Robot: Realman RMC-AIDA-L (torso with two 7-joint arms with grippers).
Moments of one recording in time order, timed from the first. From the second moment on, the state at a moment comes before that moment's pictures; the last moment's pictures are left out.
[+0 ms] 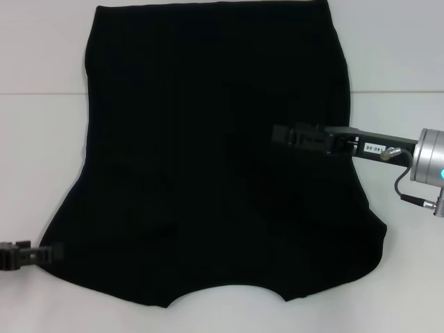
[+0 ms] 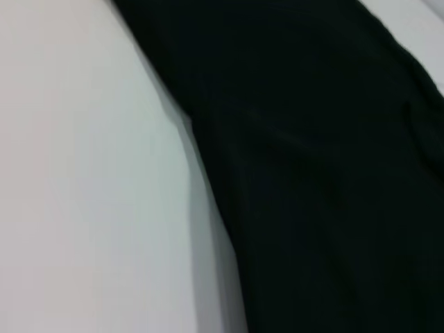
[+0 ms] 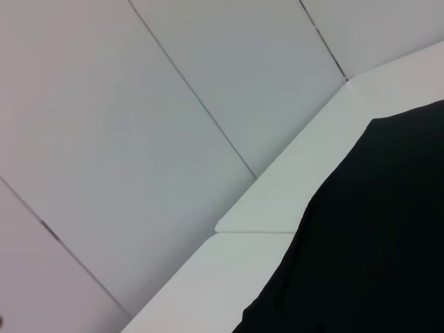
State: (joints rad) left arm -0.43 -2.07 0.25 0.88 2.52 1.54 -1.86; right arm 0.68 2.08 -0.72 -0.52 -1.83 -1.31 1.78
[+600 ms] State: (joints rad) left arm -0.44 -2.07 0.29 0.88 2.54 1.59 -1.87; right arm 0.68 2.07 -0.72 -0.52 -1.83 -1.31 1.78
